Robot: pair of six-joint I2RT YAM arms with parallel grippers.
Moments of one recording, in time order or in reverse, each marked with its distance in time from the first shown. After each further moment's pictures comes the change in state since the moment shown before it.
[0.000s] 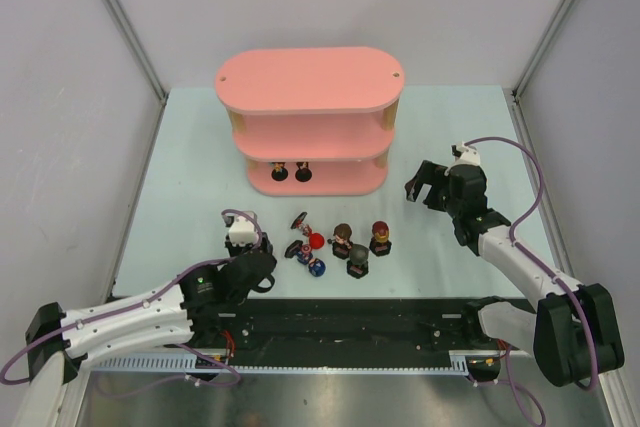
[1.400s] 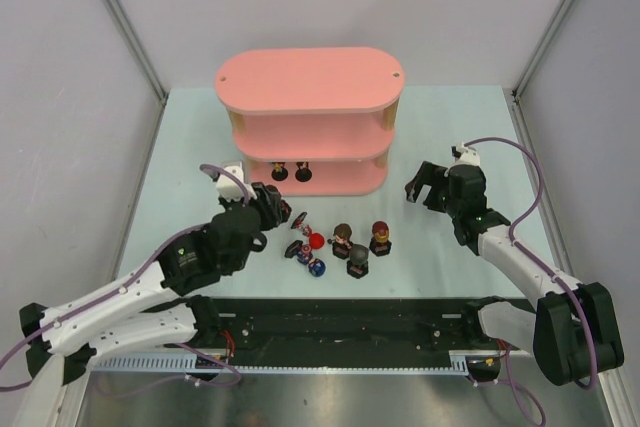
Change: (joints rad) left arm 0.048 0.119 0.466 0.014 -0.014 0.139; right arm 0.000 0.007 0.000 -0.010 0.002 0.006
